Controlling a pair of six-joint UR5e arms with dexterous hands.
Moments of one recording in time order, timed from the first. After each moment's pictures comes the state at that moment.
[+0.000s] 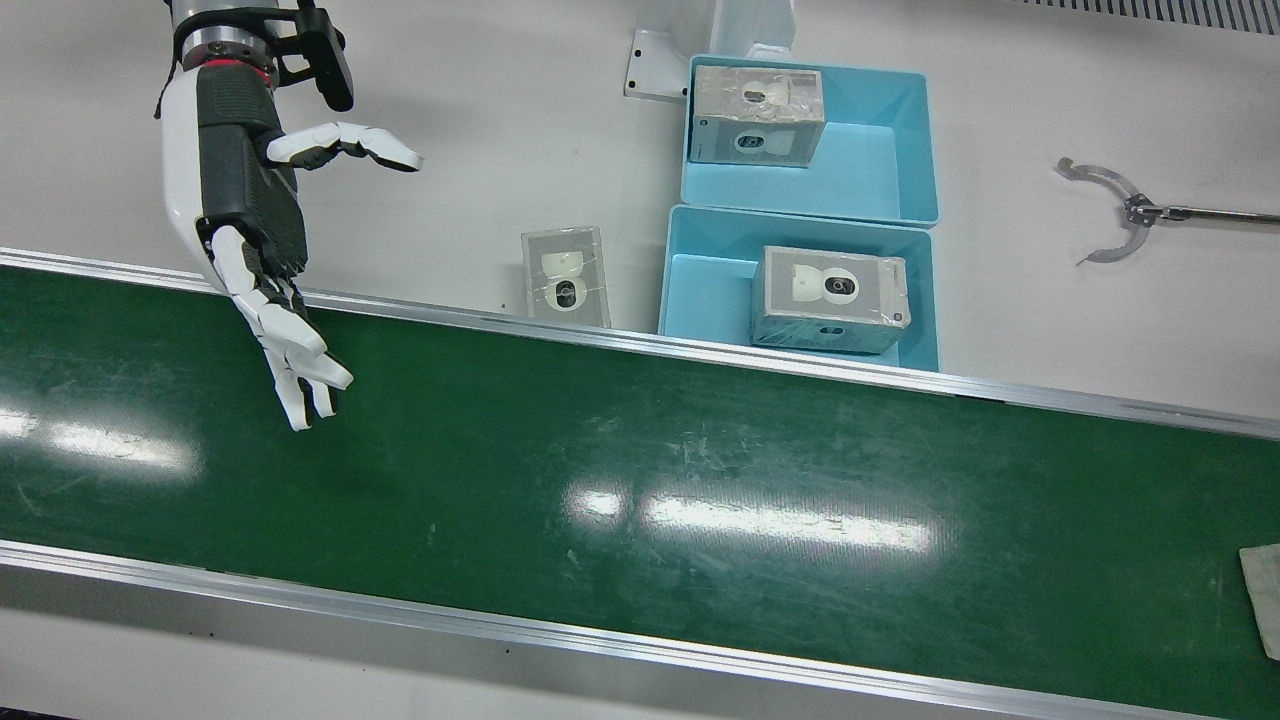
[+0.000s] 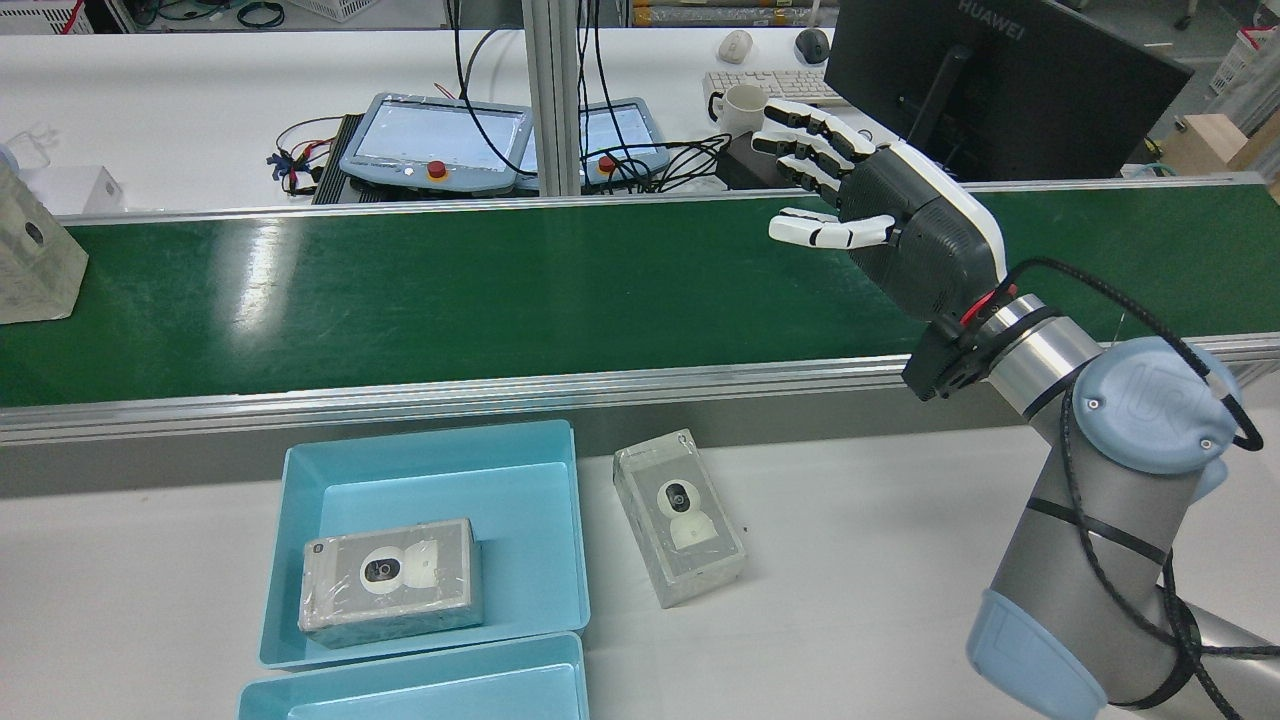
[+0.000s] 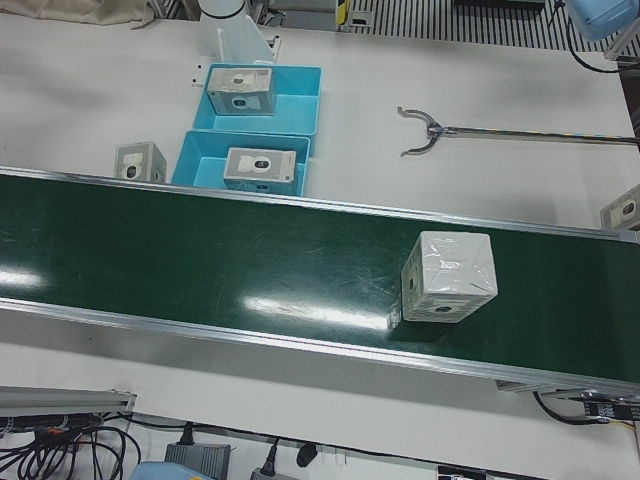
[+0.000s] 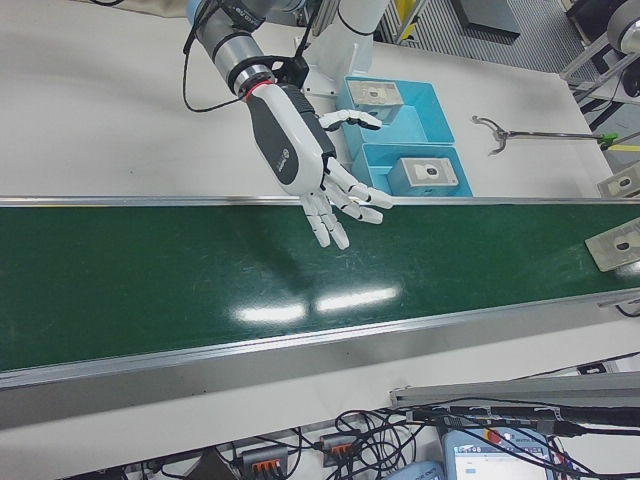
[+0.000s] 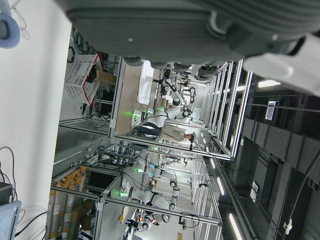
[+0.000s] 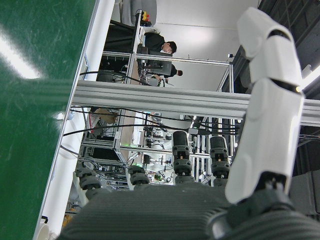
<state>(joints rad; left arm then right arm) -1.82 -1.80 -1.75 0.40 1.93 -0.16 0.77 -1.18 2.11 -3.74 -1.08 -0.26</state>
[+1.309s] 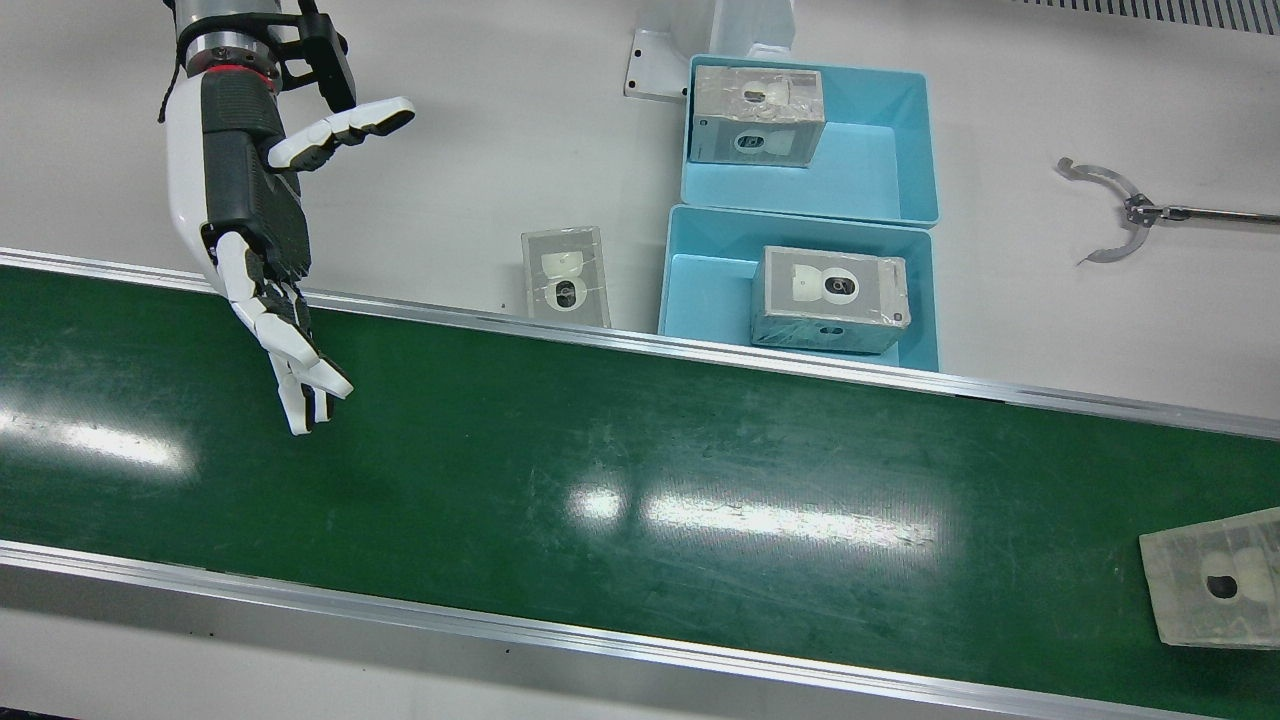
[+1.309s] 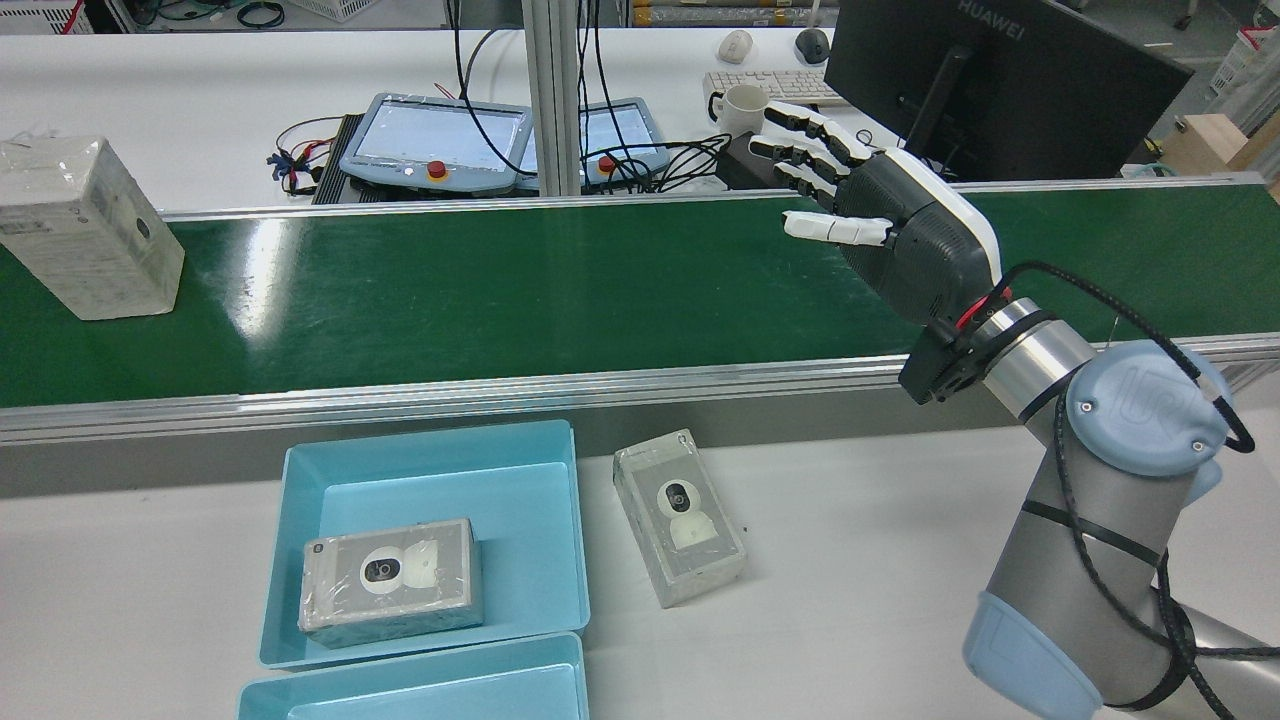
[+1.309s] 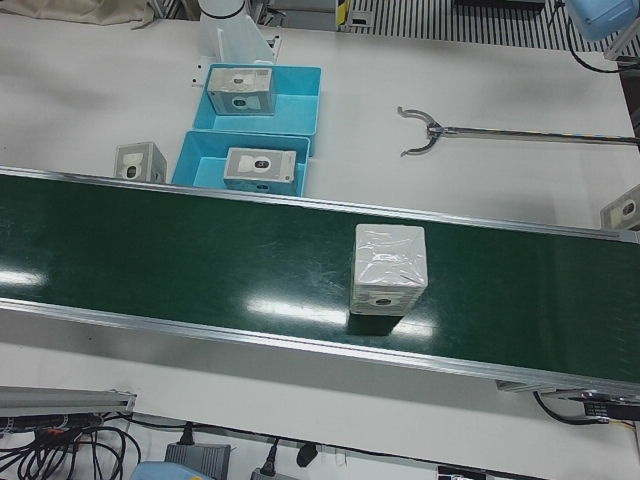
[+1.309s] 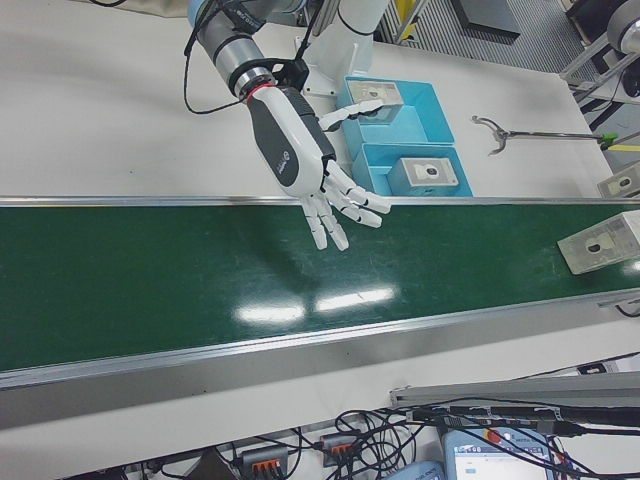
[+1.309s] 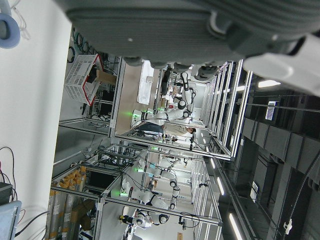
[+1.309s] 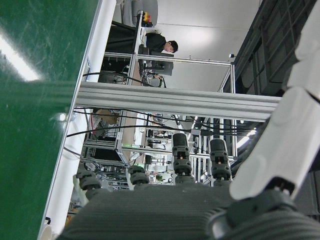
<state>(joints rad) -1.82 -1.80 -1.75 0.40 1.93 -0.16 0.76 -1.18 2.10 -3.74 -1.08 -0.26</state>
